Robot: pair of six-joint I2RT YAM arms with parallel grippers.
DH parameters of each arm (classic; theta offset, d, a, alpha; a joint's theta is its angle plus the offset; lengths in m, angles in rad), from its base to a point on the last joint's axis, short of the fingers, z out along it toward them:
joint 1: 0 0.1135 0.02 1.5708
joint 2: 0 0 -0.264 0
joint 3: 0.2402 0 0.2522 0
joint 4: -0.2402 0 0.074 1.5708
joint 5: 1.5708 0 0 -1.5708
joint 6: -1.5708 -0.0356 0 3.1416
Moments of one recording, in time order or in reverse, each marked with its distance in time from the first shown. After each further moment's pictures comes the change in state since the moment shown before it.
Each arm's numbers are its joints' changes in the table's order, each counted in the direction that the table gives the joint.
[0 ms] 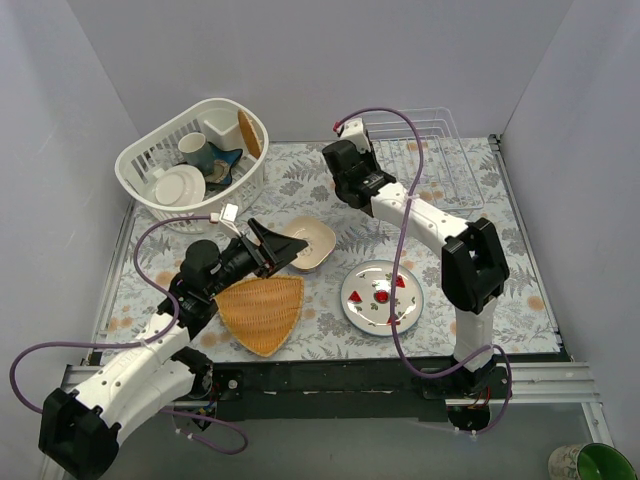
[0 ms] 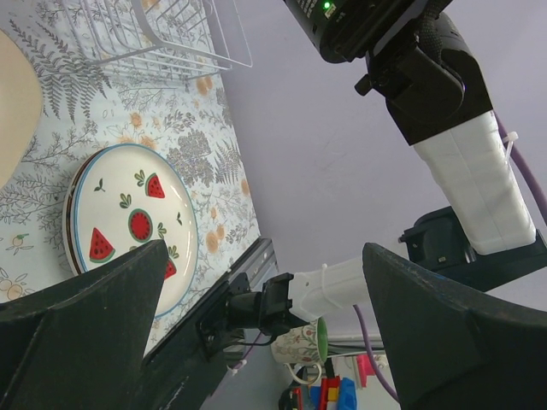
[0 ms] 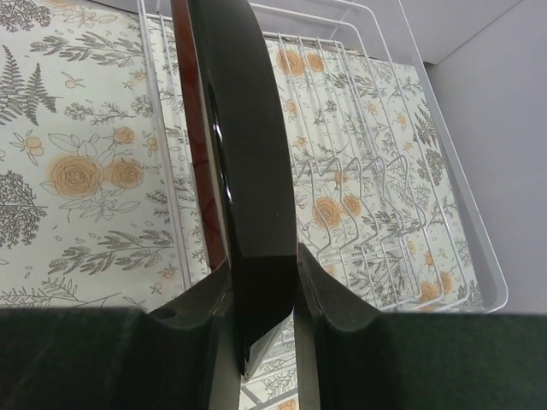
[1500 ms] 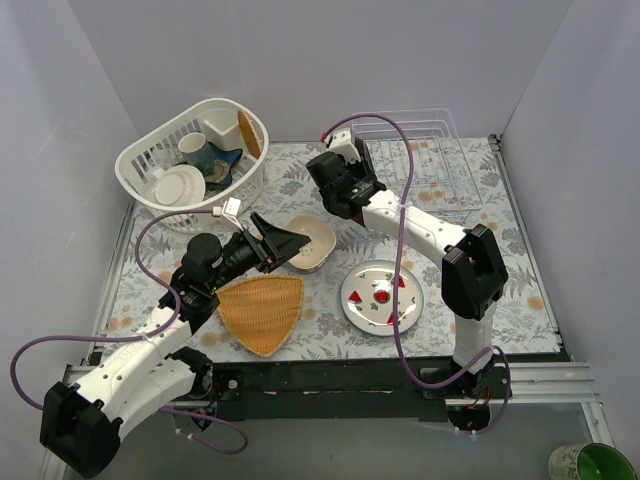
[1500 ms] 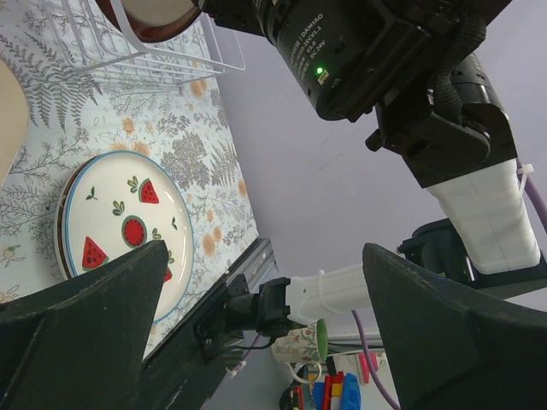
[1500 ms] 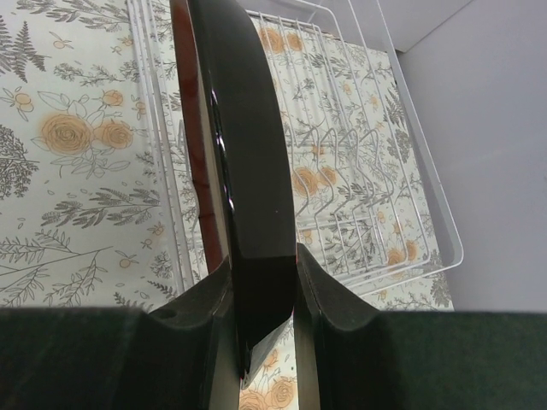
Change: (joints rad) left arm 0.000 -0.039 0.049 -0.002 0.016 -0.015; right arm 0.097 0.024 0.033 -0.162 0.141 -0.056
